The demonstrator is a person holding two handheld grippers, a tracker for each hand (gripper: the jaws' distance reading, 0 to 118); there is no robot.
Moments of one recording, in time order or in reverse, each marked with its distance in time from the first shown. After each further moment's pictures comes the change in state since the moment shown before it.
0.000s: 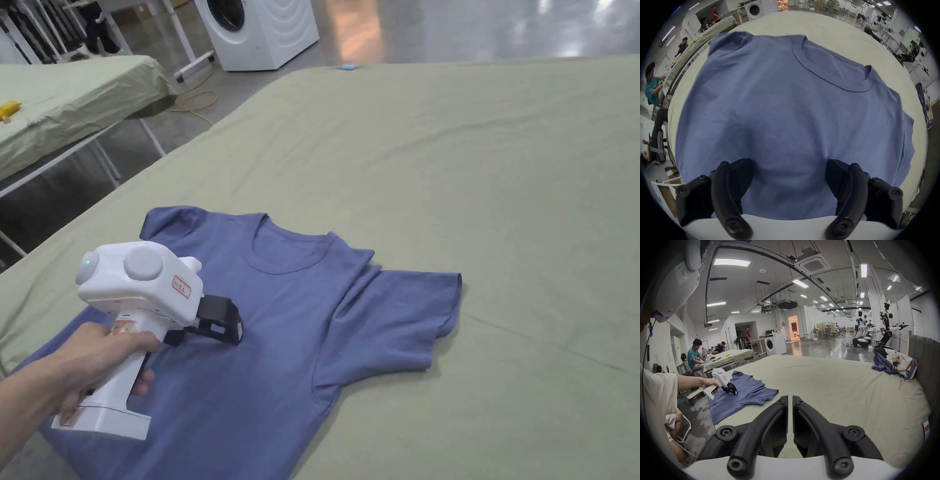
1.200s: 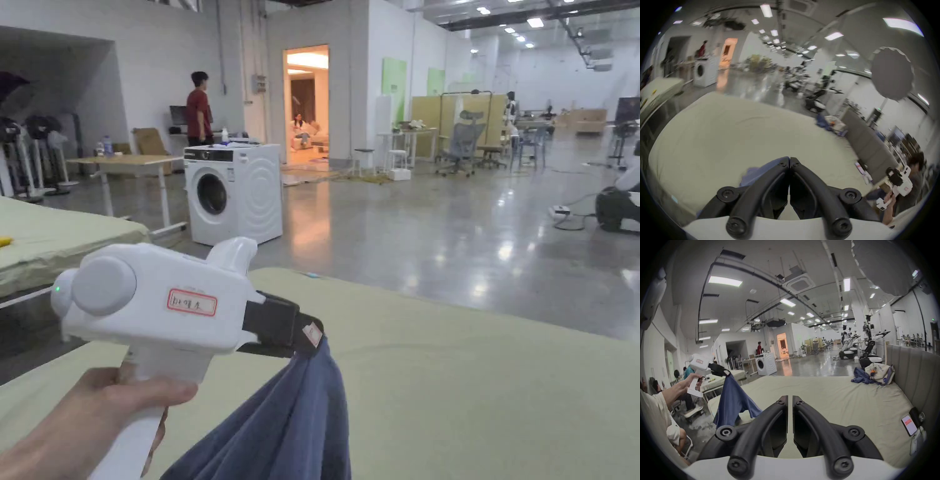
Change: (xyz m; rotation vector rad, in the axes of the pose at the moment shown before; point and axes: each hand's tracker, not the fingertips) left arm 0.127 -0.110 0.366 0.666 -0.718 -0.336; right arm -0.016 0.057 0.184 0.227 -0.129 -0.073
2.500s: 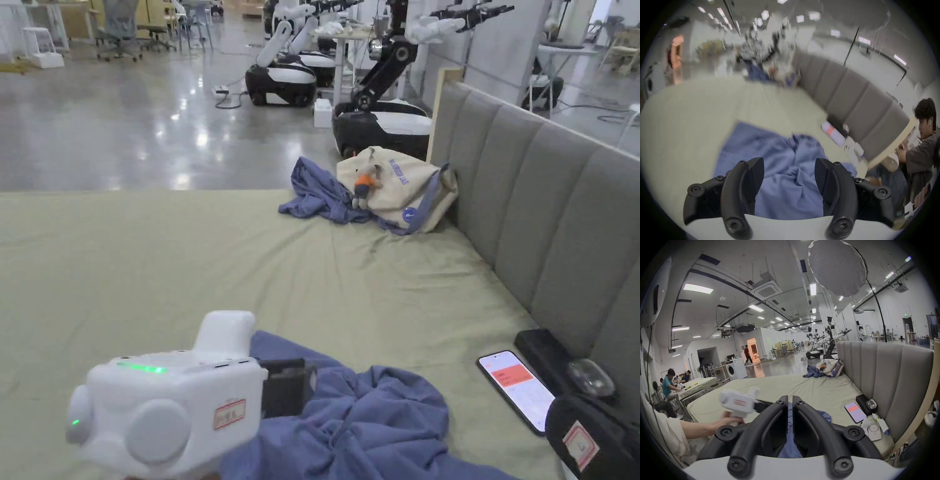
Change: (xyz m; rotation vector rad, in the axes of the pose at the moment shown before) left arm 0.362 -0.215 -0.286 -0.096 -0.171 -0.169; right arm 0.171 -0.020 0.187 0.004 -0.273 -0.035
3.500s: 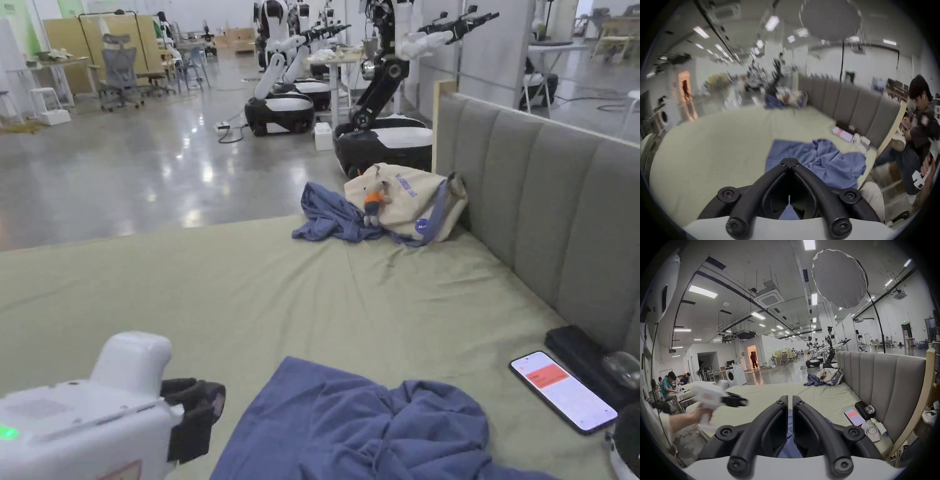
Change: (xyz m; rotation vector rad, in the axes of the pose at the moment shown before) left arm -0.061 0.039 0.027 -0.187 0.032 -0.209; right arm -0.019 -0.003 0.017 0.073 -0.025 0.005
